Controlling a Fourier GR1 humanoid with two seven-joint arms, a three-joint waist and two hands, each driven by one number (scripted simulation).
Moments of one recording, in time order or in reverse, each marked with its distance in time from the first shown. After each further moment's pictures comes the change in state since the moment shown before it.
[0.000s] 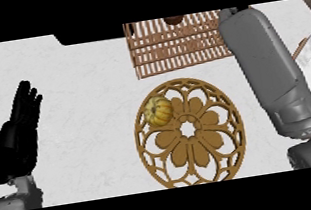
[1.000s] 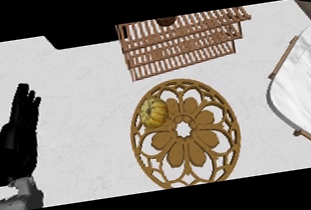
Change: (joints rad) left arm 0.011 -0.014 0.009 0.000 -0.019 0.015 -0.002; right arm 0.436 -0.292 -0.145 -0.702 -0.261 0.321 0.322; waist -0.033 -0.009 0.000
